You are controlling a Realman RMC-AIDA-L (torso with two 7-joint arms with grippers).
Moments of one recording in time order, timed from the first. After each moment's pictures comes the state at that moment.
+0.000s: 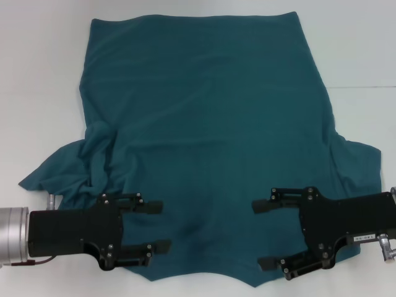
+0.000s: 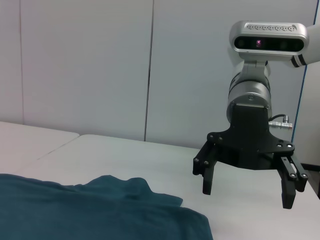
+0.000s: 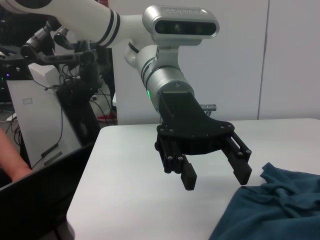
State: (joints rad) left arm -0.49 -2.06 0.73 0.62 1.99 1.73 -1.11; right arm 0.60 2.06 -0.73 -0.65 -2.11 -1.79 1.10
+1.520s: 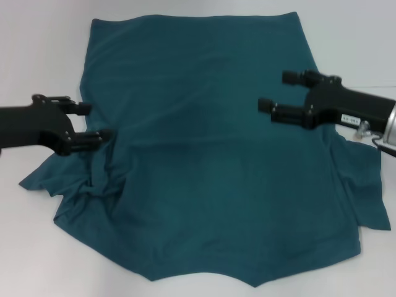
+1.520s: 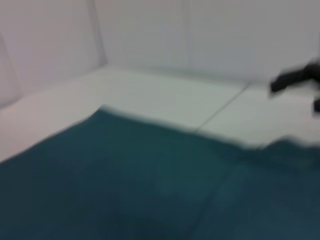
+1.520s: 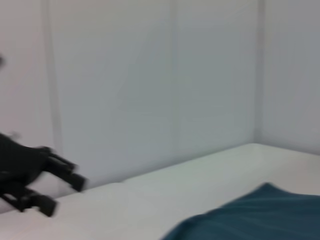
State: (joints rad) left arm -0.47 -2.13 0.74 1.30 2.16 1.49 -1.68; right arm 0.61 2.10 -0.70 -0.71 -1.78 -1.33 1.31
